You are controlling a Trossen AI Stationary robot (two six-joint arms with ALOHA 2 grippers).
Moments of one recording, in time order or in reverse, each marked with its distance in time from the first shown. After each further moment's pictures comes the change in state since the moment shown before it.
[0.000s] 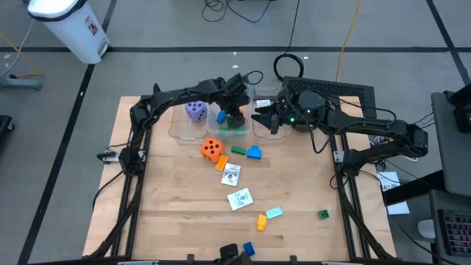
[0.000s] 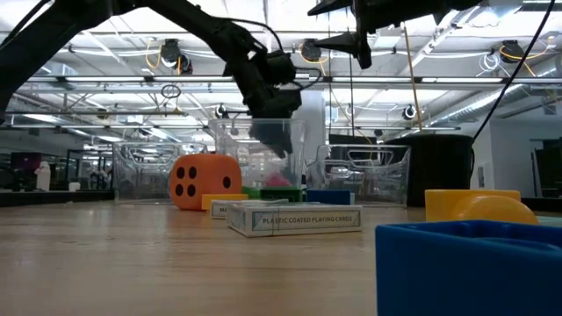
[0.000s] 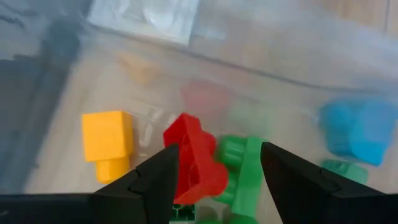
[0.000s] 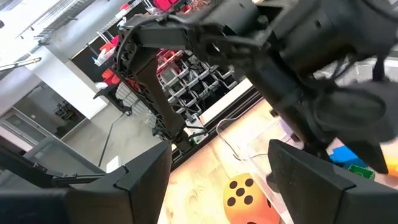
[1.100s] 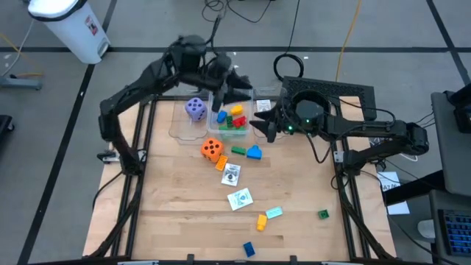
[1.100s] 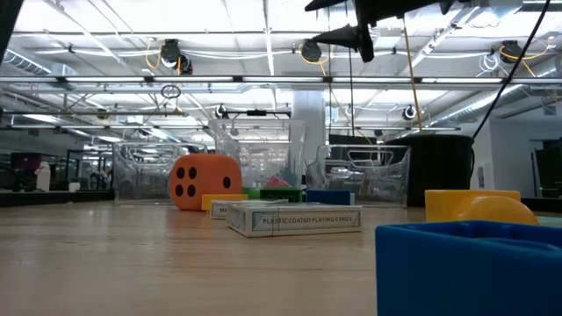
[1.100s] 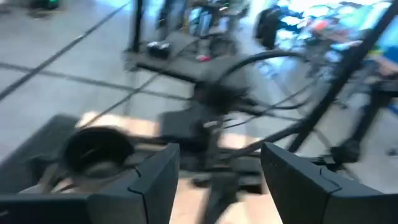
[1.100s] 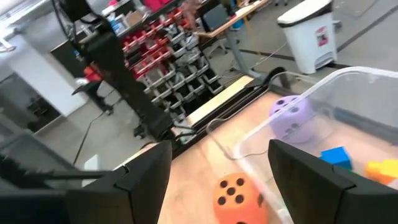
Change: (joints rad) left arm -0.123 -0.362 0.370 0.108 0.344 -0.282; right arm 0.118 0.000 -0.001 -0.014 0.179 -0.065
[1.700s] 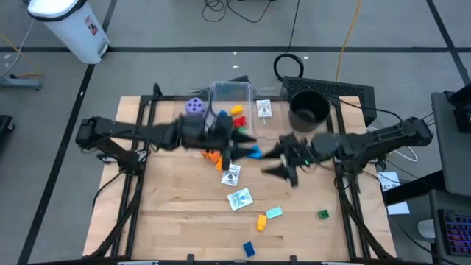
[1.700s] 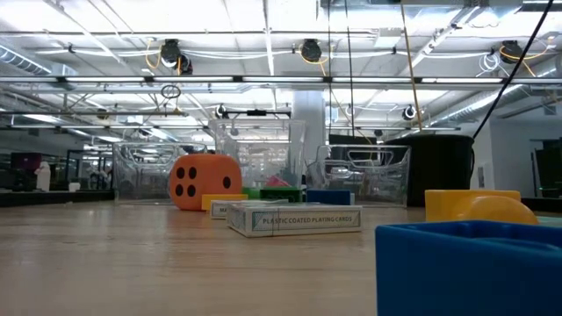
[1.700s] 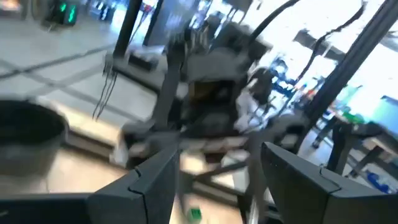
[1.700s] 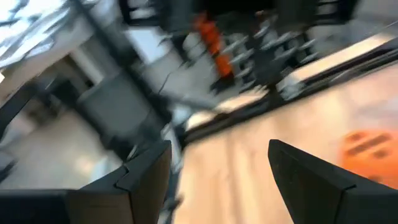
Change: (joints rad) left arm -0.446 -0.236 -0.787 0.786 -0.527 -0.343; right arm 0.402 -0.098 0.000 -0.067 -0.001 -0.011
